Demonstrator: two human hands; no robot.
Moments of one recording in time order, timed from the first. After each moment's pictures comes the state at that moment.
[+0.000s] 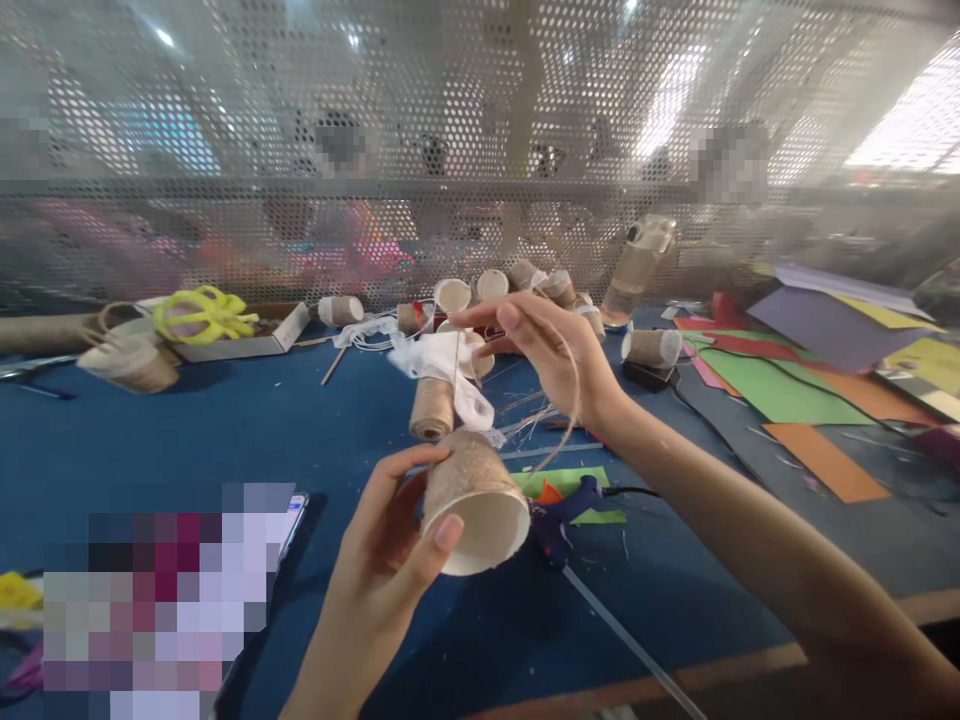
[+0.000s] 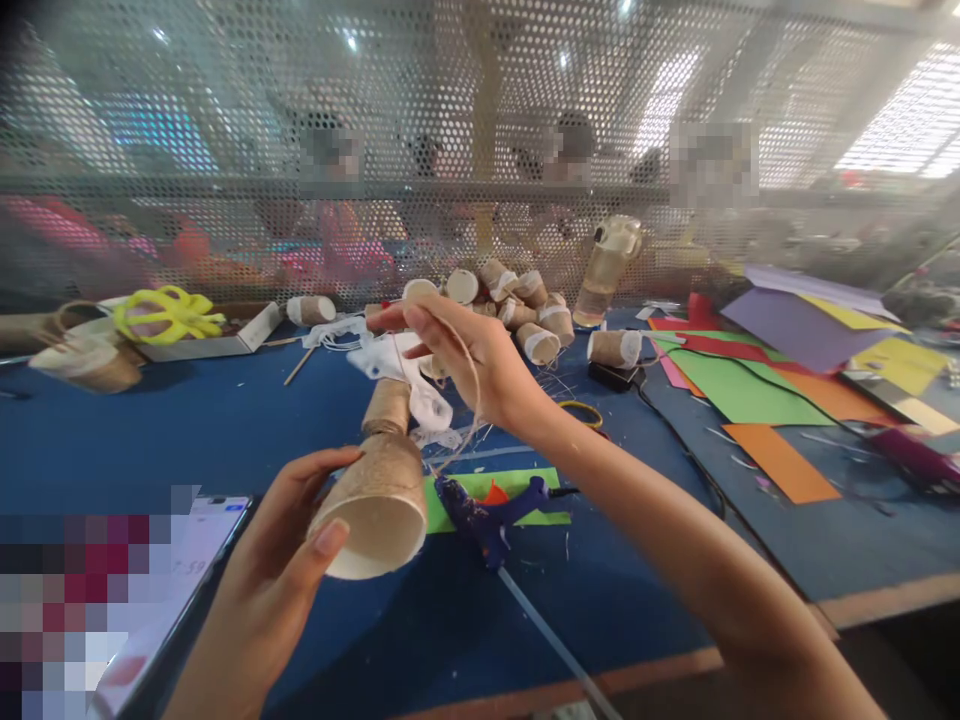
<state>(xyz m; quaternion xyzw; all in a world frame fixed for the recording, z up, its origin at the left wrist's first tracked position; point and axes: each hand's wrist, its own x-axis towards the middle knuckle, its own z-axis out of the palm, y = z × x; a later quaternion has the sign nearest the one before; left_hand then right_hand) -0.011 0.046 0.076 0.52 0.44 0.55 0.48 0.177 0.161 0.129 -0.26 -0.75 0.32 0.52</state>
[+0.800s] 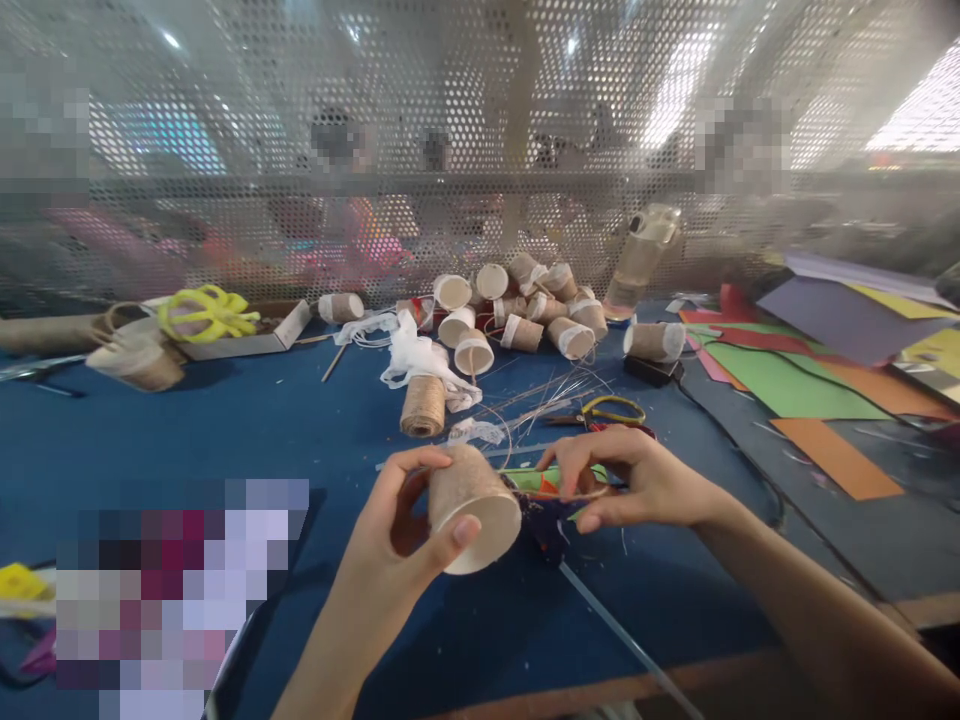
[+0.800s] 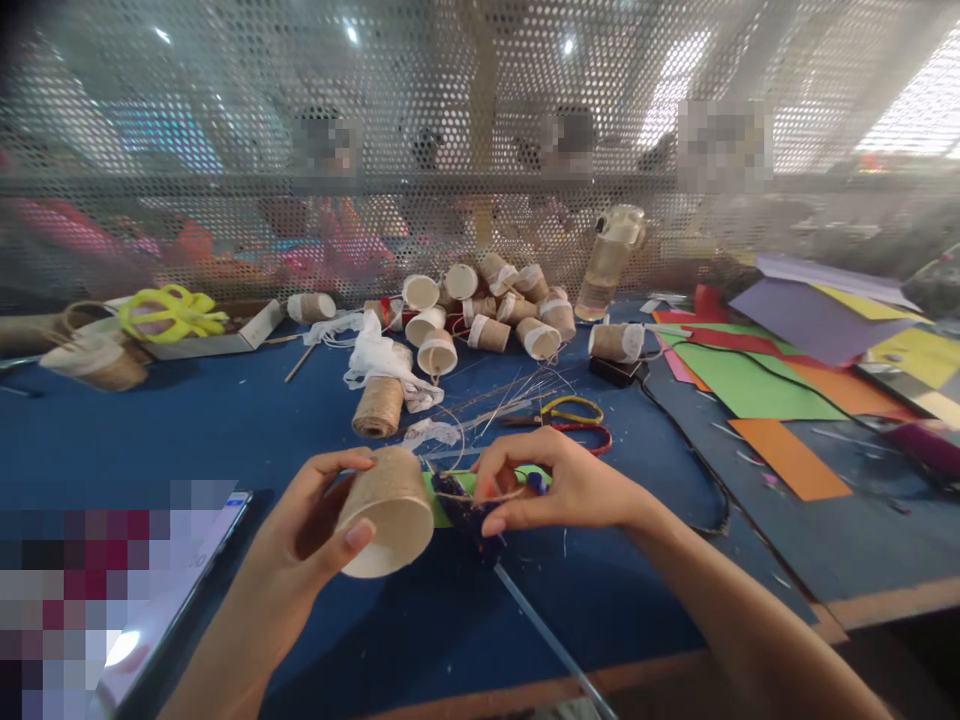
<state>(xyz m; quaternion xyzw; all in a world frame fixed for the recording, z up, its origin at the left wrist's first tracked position) -0.009 0.053 0.075 0.45 0.47 0.48 0.58 0.257 0.095 0.066 -0.27 -0.76 0.48 0.34</state>
